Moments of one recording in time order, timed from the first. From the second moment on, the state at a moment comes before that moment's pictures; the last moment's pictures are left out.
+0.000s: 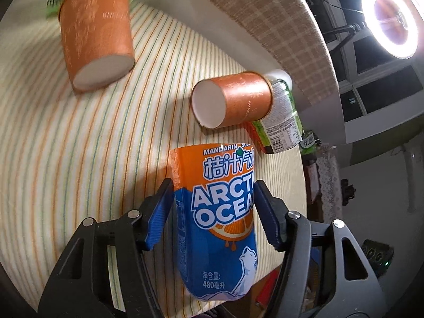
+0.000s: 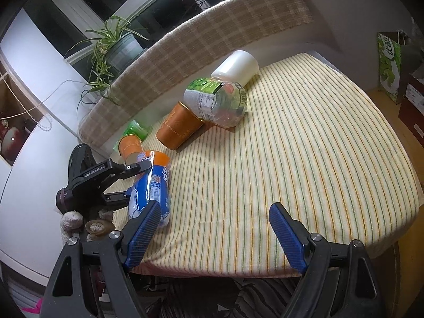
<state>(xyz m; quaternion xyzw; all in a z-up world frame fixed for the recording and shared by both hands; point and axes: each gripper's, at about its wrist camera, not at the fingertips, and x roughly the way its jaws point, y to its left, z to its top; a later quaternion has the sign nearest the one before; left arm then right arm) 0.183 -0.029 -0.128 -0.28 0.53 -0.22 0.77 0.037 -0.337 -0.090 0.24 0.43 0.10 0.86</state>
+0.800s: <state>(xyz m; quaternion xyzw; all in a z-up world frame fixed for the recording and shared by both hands) 0.137 -0.071 -0.059 -0.05 0.38 -0.18 0.91 0.031 -0.332 -0.088 0.23 0.42 0.10 0.87</state>
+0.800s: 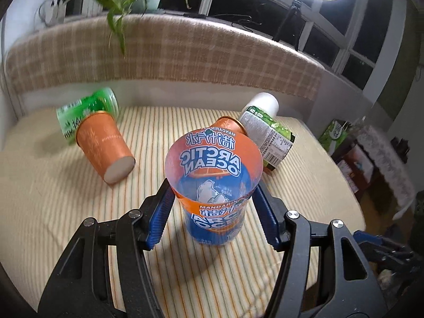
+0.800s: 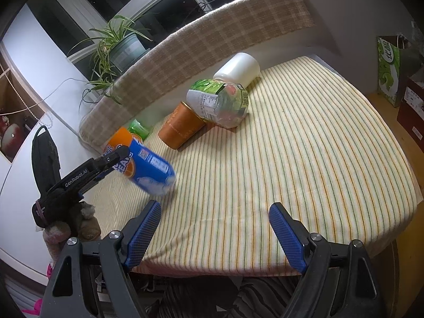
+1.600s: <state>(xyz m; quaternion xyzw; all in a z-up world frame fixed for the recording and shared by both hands) 0.123 -0.098 -0.061 -0.01 0.37 -0.19 0.91 0.027 -0.340 -0.086 0.24 0.42 0.09 0.87</state>
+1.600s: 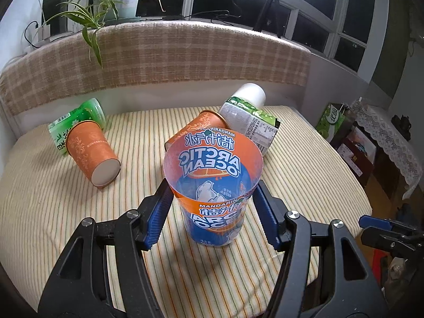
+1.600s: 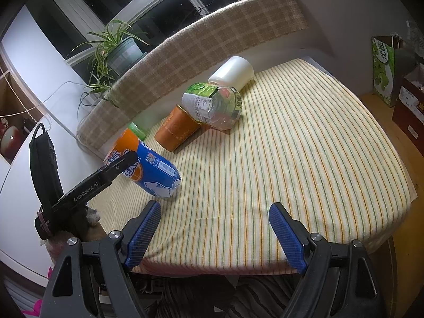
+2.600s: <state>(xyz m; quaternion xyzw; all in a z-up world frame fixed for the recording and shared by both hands) 0.117 -0.091 -0.066 -0.02 0.39 -0.20 0.90 0.028 -0.338 -0.083 0.22 0.42 0.09 0.88</state>
